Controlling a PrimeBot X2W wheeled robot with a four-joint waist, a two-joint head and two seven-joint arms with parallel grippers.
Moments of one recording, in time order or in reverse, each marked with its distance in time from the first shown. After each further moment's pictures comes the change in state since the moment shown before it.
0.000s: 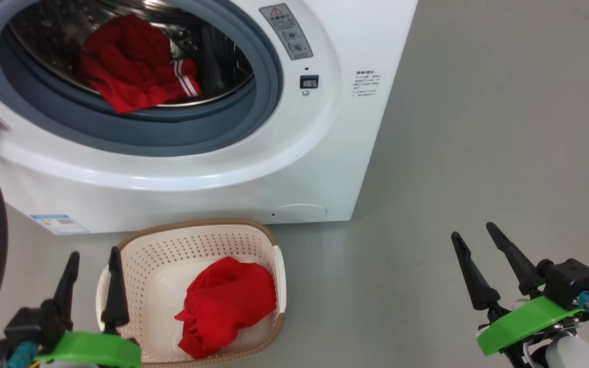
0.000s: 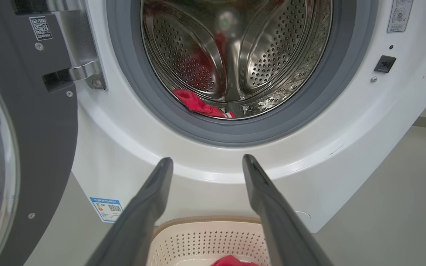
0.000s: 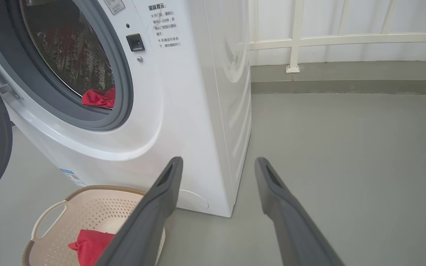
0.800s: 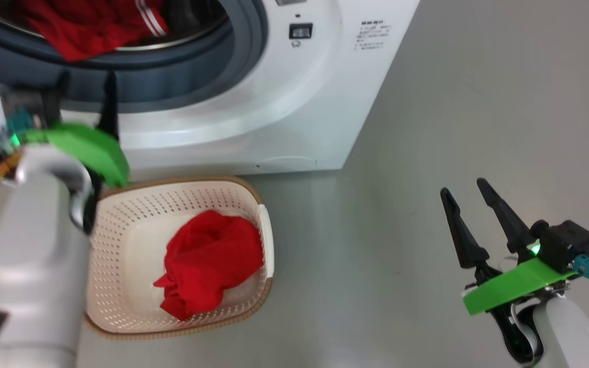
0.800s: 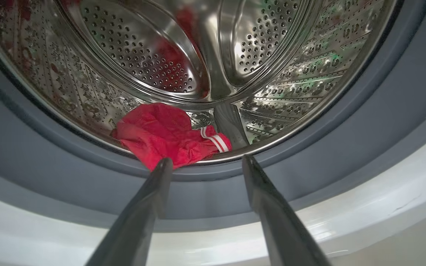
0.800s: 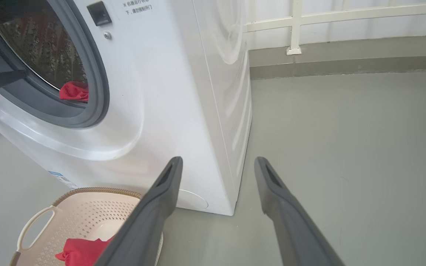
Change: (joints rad) left arm -0.753 0.061 -0.125 0.540 0.100 0.005 0.126; right arm -0.114 0.037 0.003 -0.015 -0.001 0.000 0.000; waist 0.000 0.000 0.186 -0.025
